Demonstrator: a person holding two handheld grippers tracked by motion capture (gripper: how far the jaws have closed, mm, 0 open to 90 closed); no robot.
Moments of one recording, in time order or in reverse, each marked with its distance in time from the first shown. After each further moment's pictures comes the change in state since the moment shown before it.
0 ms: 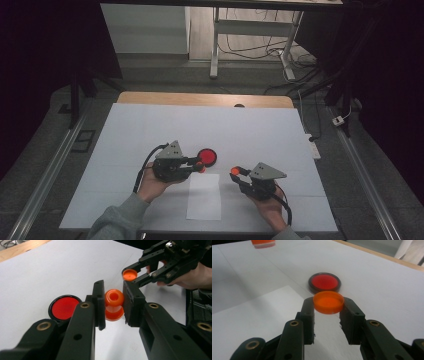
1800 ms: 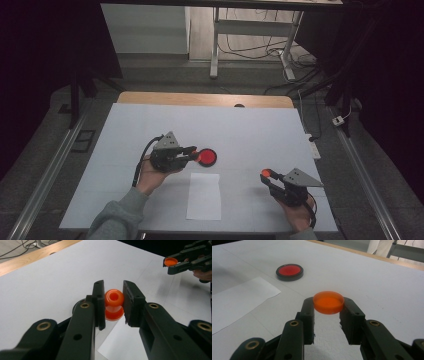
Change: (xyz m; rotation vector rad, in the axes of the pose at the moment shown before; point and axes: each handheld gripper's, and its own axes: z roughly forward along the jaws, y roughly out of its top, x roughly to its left) left arm 0.025 0.003 0.000 -0.030 0.100 -0.046; right arm -0.037 -0.028 -0.061 -0.020 -0.135 0.081
